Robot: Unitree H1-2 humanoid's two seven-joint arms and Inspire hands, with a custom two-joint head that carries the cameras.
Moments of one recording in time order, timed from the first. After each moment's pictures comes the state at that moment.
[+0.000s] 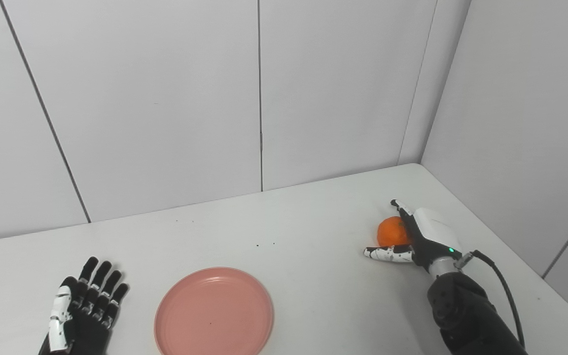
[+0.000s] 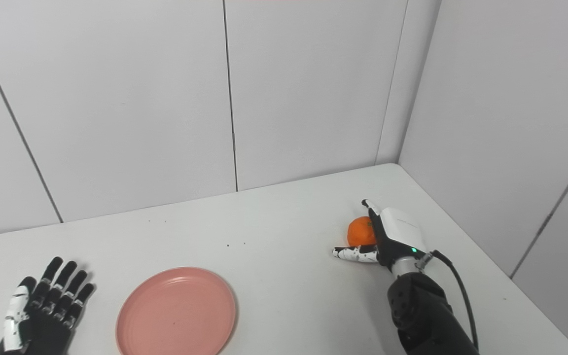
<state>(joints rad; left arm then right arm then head) -0.25 0.06 0.14 0.09 -0.53 0.30 -0.23 -0.23 -0.43 -0.04 0.00 -0.73 0.45 0.06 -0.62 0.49</state>
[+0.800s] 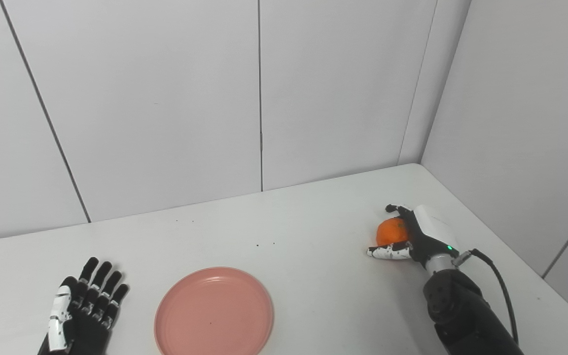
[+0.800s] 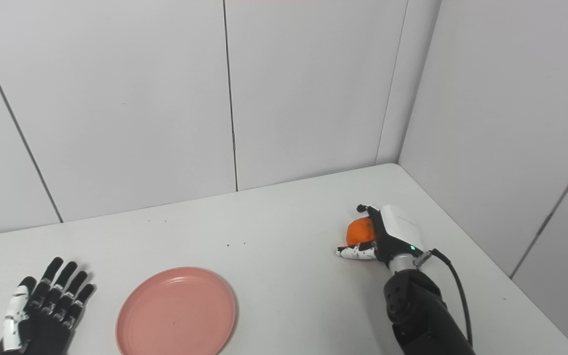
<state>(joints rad) -0.25 0.07 0.15 0.08 -0.53 0.33 -0.23 -0.25 -0.41 -0.06 0.03 -0.66 0.45 -0.01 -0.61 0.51</state>
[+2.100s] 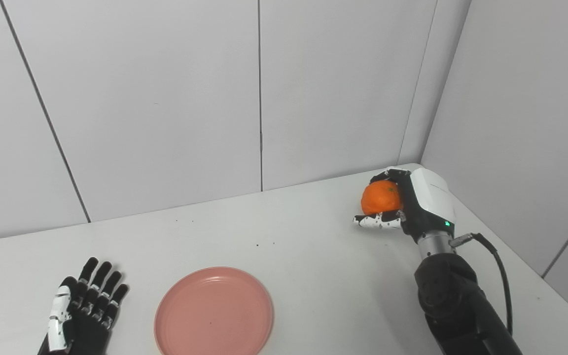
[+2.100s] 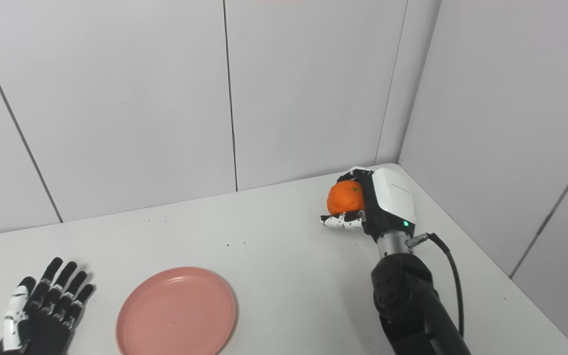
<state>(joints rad) -0.24 0.06 0.14 0.08 -0.52 0.33 -0.23 -0.29 -0.37 -0.01 -0.26 -0.72 0.46 -0.03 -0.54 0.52</state>
